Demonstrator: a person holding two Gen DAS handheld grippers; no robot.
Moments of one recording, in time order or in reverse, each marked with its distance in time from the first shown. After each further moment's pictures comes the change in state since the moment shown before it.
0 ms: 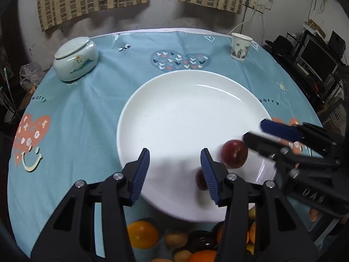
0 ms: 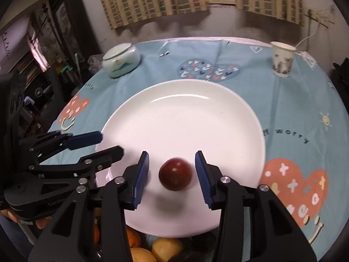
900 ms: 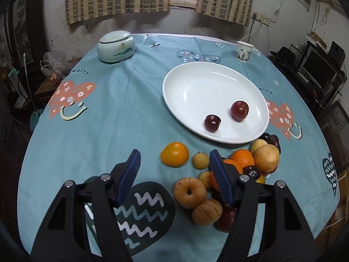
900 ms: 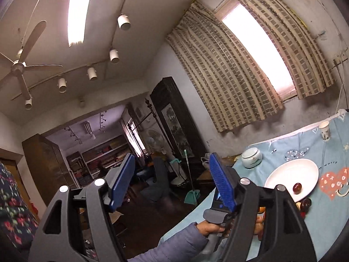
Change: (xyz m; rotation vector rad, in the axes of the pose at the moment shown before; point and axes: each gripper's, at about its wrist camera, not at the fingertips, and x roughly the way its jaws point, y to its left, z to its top) left arm -0.096 0.037 -0.095 -0.069 -0.059 0.041; right arm -0.415 0.140 -0.125 0.043 -0.686 0.656
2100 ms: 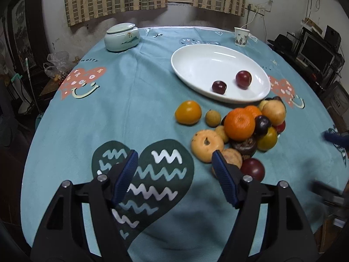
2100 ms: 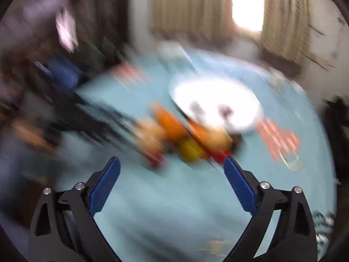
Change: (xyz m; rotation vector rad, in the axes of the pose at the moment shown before) left arm -0.015 0.016 -0.065 0.075 0.010 0.032; right arm 0.122 -0.182 -0.193 -0.337 0.762 -0.649
